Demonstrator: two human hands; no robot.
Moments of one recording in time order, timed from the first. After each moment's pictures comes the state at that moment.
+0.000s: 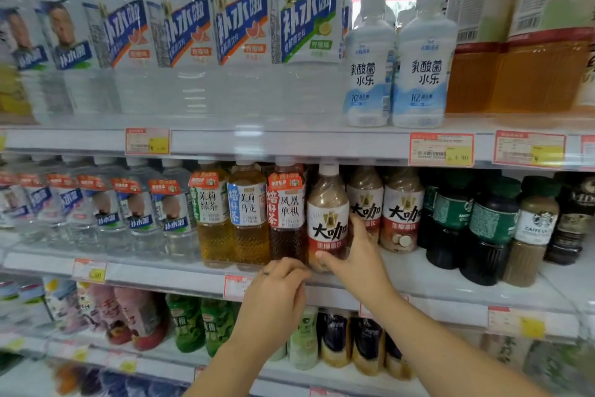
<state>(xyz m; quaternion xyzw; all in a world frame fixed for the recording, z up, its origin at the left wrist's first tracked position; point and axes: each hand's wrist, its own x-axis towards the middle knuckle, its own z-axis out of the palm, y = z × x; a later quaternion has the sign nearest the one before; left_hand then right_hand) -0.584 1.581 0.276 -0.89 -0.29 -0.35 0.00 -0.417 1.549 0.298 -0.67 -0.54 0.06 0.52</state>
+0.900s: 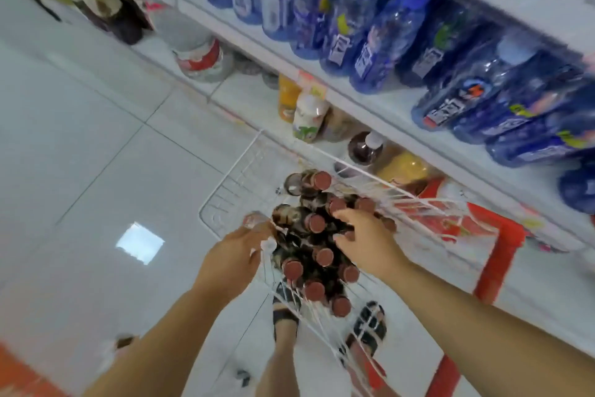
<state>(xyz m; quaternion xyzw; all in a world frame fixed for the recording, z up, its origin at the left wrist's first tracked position) -0.843 1.403 -0.179 -0.69 -0.63 0.01 -0.35 -0.602 1.424 -0.168 -0.68 -0.61 0.41 0.01</state>
